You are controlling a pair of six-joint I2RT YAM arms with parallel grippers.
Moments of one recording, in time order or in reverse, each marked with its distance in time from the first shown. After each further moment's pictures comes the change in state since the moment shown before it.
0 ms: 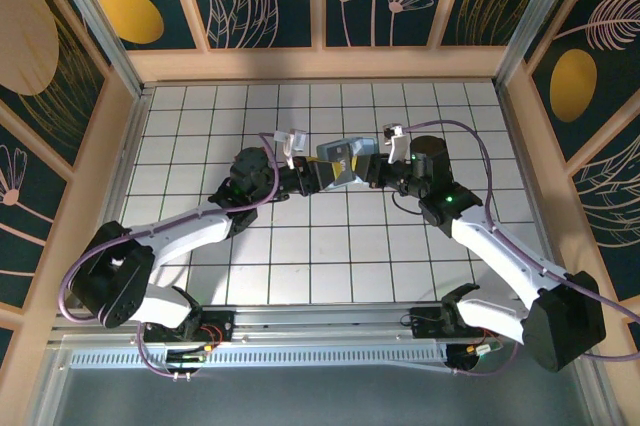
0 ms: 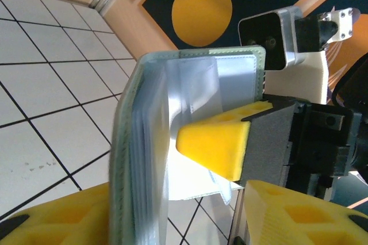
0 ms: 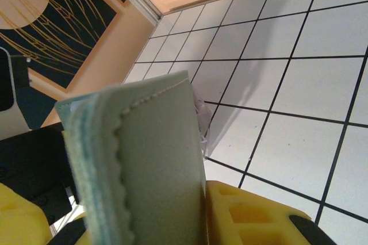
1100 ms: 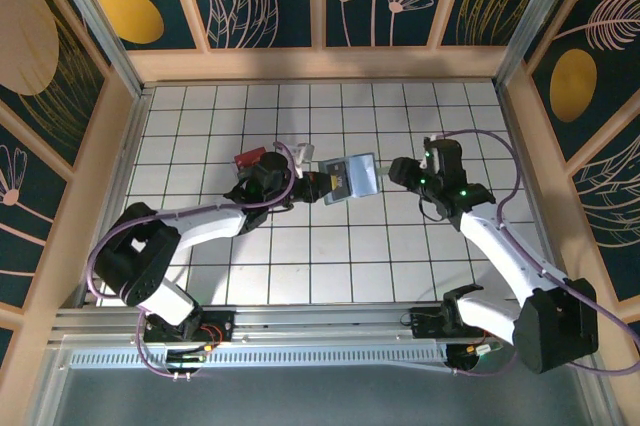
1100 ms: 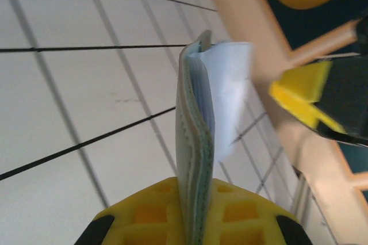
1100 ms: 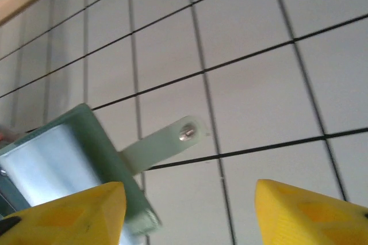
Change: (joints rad) left arm -0.010 0.153 0.016 -0.185 -0.142 -0.001; right arm -0.182 -0.005 -0.001 -0.372 0.365 0.068
